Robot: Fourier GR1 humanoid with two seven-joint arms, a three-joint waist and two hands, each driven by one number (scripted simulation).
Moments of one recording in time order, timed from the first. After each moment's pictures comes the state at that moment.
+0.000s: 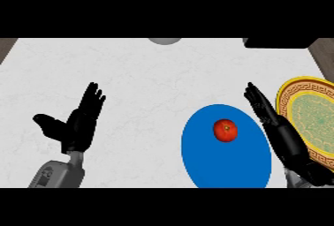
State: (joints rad) left arm -0.16 0.24 -0.20 -1.40 0.42 0.26 -0.02; right arm -0.09 -0.45 0.32 -1.66 -0.20 -0.10 -0.24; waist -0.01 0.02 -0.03
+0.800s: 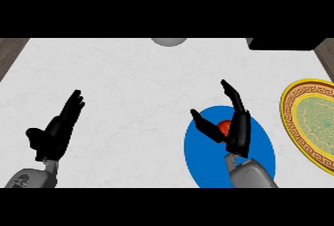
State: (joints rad) left arm -0.10 0.41 -0.21 -1.34 0.28 0.17 -0.13; right arm -0.23 -0.11 0.41 -1.43 0.26 -0.84 0.08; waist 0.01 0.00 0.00
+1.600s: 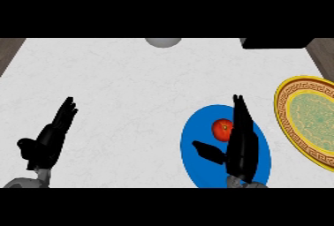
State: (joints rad) left arm -0.03 0.42 -0.17 -1.34 0.26 0.14 -0.17; right arm -0.07 -0.06 0.47 -1.66 1.00 -0.57 0.76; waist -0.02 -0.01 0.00
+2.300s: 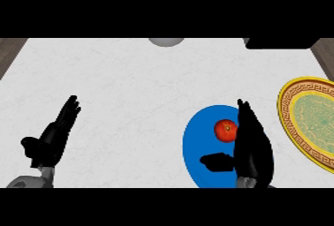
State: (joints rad) left arm -0.05 0.39 -0.15 -1.34 0.23 0.12 -0.17; right arm -0.09 -0.03 0.43 -1.88 1.02 -0.03 1.08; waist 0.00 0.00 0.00
